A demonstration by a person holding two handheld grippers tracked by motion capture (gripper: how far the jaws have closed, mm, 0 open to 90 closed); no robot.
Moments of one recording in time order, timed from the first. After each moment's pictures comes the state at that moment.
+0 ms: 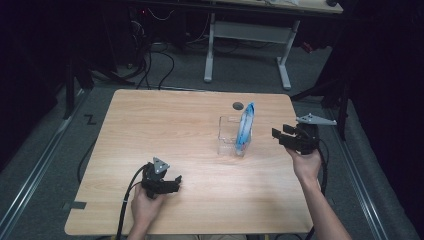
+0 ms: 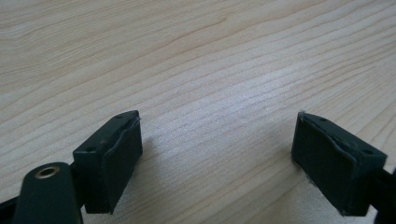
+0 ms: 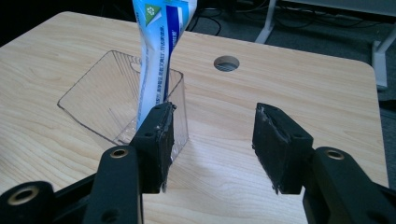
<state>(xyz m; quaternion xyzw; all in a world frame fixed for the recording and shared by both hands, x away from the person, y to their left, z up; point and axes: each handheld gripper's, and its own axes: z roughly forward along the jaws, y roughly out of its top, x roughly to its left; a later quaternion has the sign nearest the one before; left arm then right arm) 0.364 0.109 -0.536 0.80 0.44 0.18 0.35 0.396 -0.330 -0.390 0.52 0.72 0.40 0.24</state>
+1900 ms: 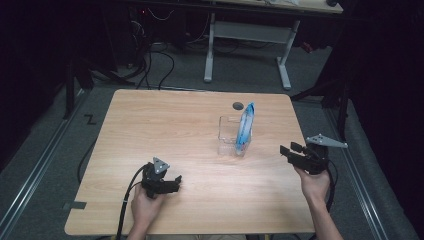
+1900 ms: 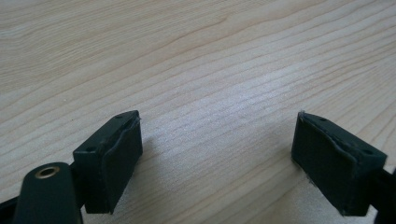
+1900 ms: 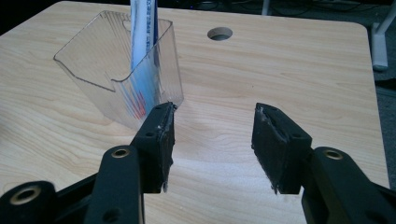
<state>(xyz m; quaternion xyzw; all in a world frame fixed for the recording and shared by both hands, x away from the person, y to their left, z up) 0.364 0.109 -0.536 0.80 0.44 0.18 0.35 0.352 -0.353 -0.422 0.54 0.70 0.41 0.23</state>
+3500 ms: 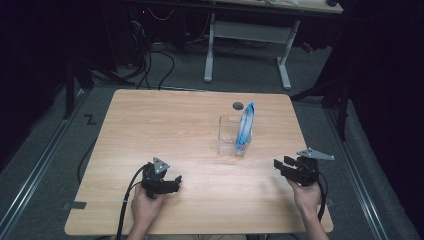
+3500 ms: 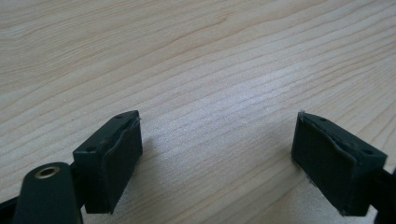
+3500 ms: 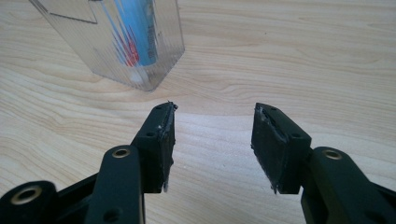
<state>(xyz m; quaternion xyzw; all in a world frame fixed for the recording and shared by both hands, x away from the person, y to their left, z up) 0.364 0.109 -0.536 0.80 0.45 0.18 0.35 0.342 -0.347 -0.472 0.55 0.71 0.38 0.20</state>
